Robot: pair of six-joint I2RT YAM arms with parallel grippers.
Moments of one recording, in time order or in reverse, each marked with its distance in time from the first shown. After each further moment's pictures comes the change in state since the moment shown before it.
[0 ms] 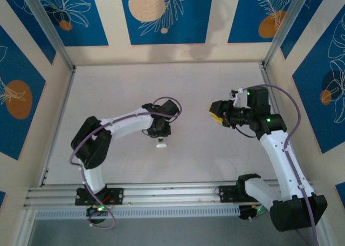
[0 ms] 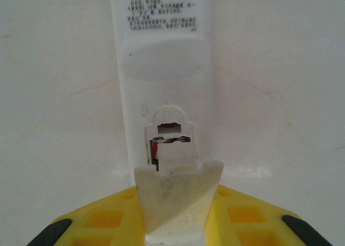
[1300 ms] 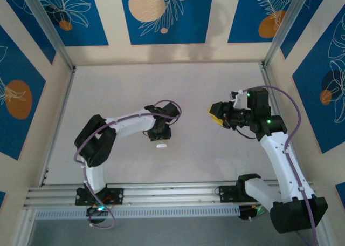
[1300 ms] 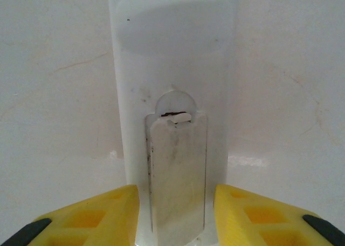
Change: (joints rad) left arm 0.000 0.035 -0.008 -0.007 0.038 -0.051; right arm 0.000 -0.017 -0.013 -0.012 0.000 -0.007
